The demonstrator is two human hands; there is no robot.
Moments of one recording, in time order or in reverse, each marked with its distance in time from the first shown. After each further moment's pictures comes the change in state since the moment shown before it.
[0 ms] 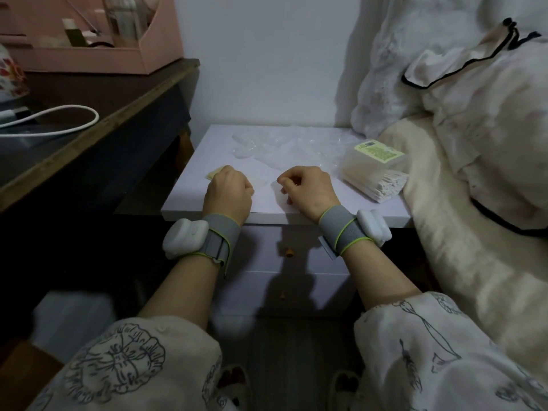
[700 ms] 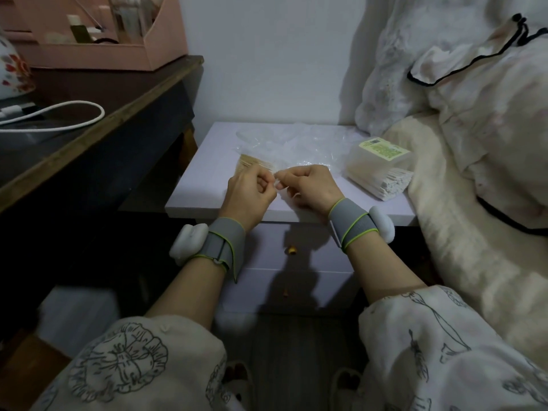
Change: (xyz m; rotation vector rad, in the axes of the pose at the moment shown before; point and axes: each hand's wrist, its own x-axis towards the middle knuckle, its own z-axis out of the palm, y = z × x) left_hand -0.015 0.011 0.006 -0.377 0.053 0.117; right_hand 0.001 -0.004 -0.001 0.530 -0.130 0.201
